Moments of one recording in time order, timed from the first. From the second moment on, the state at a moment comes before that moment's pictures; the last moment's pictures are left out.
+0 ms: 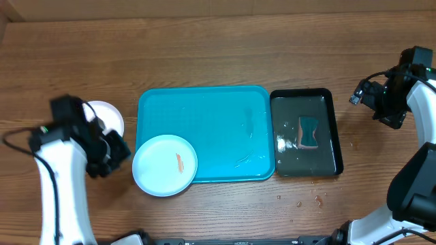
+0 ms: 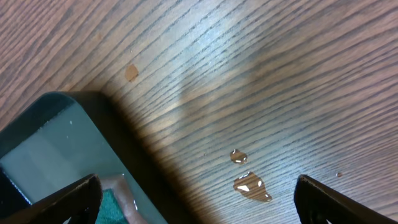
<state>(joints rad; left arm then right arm) 0.33 1.31 1.05 -1.26 0.20 -0.34 -0.33 1.81 1.41 -0.99 -0.12 0.25</state>
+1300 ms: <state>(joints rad) 0.29 1.23 0.63 -0.88 0.07 -0.47 -0.33 1.81 1.41 -0.99 -0.12 0.25</state>
